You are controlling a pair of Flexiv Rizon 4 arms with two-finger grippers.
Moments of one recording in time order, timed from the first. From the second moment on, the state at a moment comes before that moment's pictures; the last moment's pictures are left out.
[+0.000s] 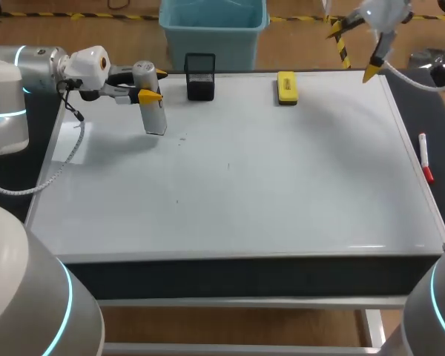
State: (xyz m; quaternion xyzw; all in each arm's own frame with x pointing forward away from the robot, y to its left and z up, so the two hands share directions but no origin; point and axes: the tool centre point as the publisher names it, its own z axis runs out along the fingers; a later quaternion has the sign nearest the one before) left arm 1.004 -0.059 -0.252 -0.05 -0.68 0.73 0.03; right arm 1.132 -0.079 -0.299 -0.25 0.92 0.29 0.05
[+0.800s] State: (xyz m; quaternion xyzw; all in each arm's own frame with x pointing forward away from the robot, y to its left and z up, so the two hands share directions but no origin) left arm 1.004 -0.059 -0.252 -0.05 -0.68 0.73 0.03; right arm 1.103 -0.087 -0.257 -0.23 0.93 0.26 0.10
